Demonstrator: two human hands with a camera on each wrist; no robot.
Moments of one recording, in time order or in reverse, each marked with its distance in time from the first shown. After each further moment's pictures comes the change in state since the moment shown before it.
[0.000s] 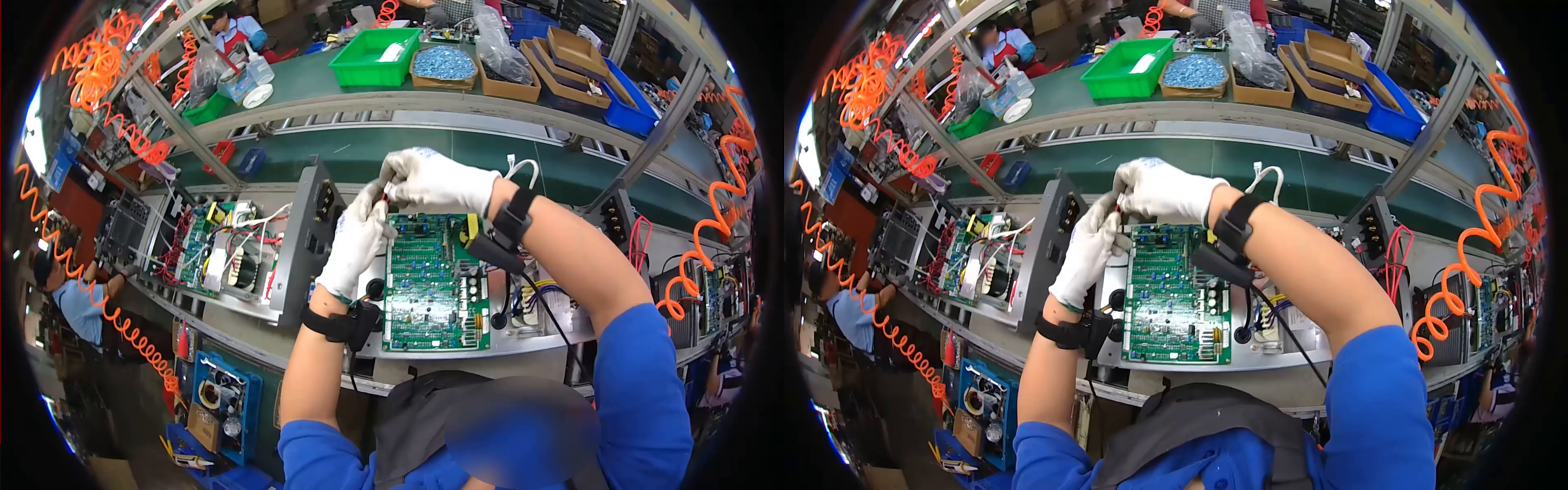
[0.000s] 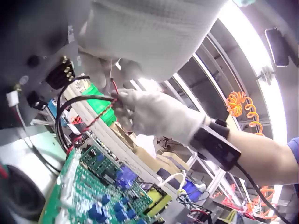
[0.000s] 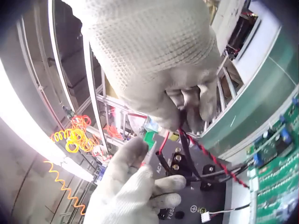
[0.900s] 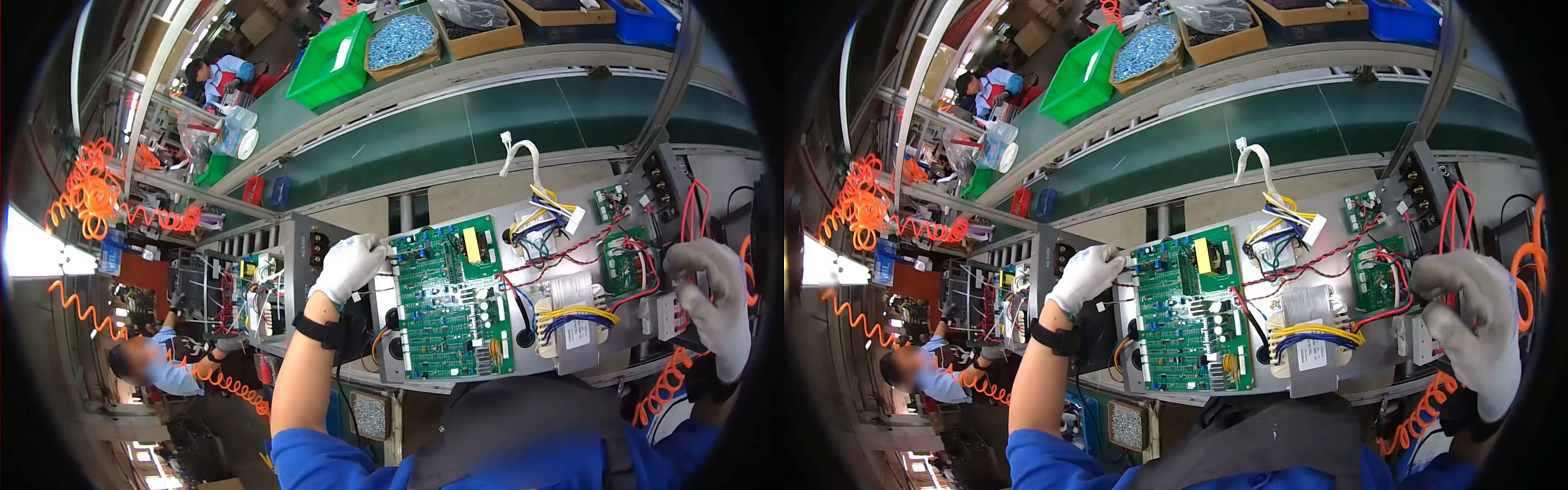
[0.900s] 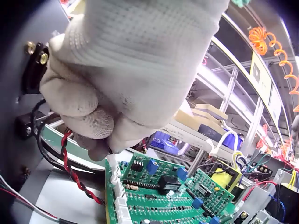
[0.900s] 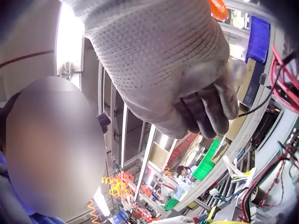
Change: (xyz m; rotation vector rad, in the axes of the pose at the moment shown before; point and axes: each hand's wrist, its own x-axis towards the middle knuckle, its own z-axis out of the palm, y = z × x) left_hand 0.057 0.010 0.005 1.353 -0.335 -0.235; right_hand -0.338 0.031 -0.057 -0.180 0.769 0.261
